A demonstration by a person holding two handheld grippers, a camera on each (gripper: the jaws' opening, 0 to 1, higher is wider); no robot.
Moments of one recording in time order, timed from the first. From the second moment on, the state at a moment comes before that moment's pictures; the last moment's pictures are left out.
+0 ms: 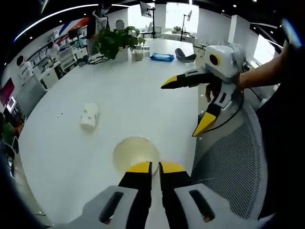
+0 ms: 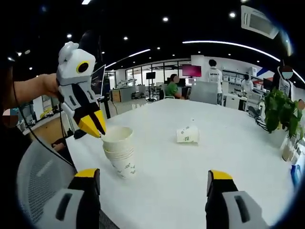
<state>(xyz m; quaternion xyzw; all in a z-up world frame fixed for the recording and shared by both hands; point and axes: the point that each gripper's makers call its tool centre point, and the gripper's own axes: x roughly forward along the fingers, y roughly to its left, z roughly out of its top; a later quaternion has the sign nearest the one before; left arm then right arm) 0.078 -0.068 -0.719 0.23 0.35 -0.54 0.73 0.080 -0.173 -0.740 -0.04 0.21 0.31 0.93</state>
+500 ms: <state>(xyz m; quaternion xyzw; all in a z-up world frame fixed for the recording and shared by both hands) 0.088 -0.062 -0.697 0.17 0.30 -0.52 0.78 0.078 -0.170 -0.739 -0.04 0.21 0.32 0.92</state>
